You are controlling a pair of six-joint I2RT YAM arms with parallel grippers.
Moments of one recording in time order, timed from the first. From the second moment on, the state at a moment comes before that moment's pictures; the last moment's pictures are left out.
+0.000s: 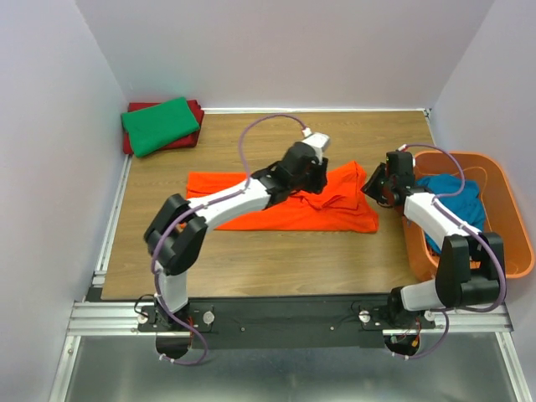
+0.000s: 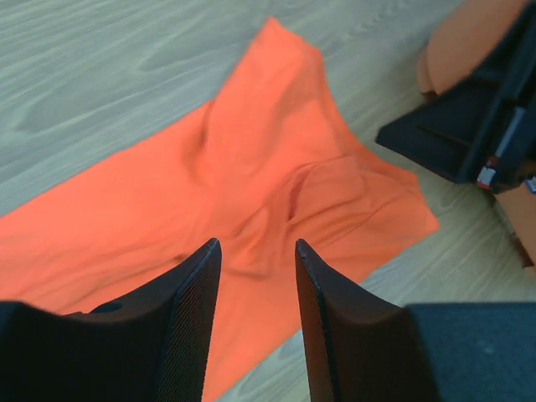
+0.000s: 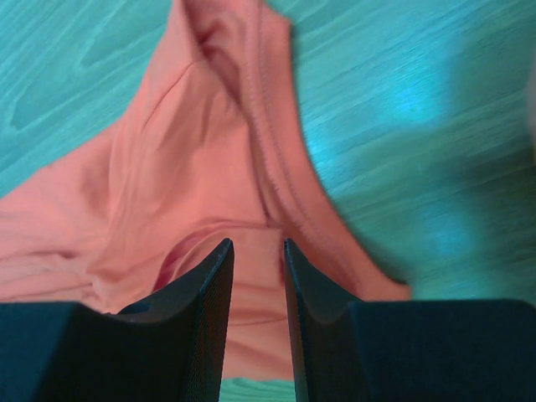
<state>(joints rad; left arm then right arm) -0.81 1.80 1.36 -0.05 -0.02 -0.36 0.11 1.40 0.82 -0.19 0.05 0.58</state>
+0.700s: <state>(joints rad) -0.95 2.05 1.57 -0.23 -0.21 -0.23 0.02 1.41 0.84 -0.20 -0.06 0.57</state>
